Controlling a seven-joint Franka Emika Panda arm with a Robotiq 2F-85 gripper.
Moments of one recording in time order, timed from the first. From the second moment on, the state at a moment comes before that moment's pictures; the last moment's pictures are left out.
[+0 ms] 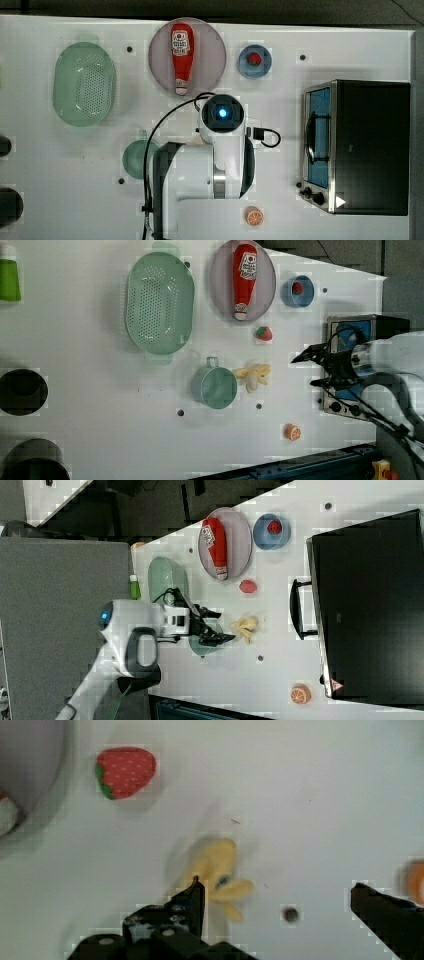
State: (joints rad) arm -0.03 0.09 0.02 -2.33 -0.04 0.67 0.08
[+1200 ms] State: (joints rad) arm -0.02 0.40 0.08 -2.41 0.00 1.12 0.20
